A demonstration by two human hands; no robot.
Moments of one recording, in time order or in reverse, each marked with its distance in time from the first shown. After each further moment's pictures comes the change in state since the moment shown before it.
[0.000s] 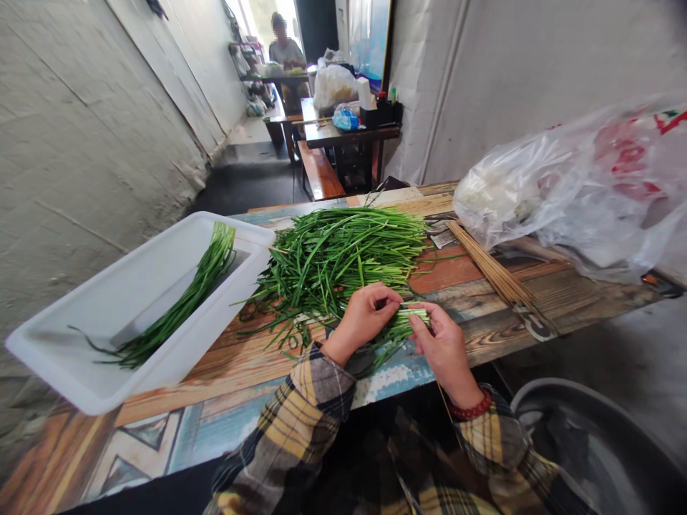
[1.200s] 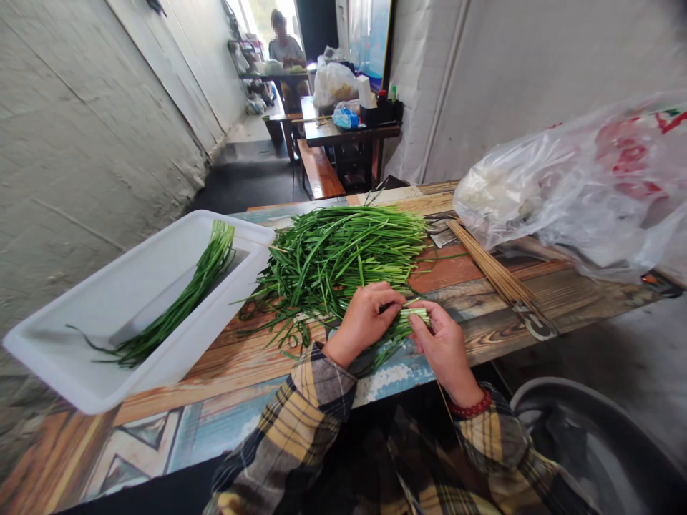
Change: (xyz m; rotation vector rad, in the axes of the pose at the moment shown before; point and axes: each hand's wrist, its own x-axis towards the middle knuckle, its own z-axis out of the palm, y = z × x) left_hand -0.003 0.001 0.000 0.211 -0.048 0.121; right_hand 0.001 -0.002 0.000 -0.042 -0.008 -0.031
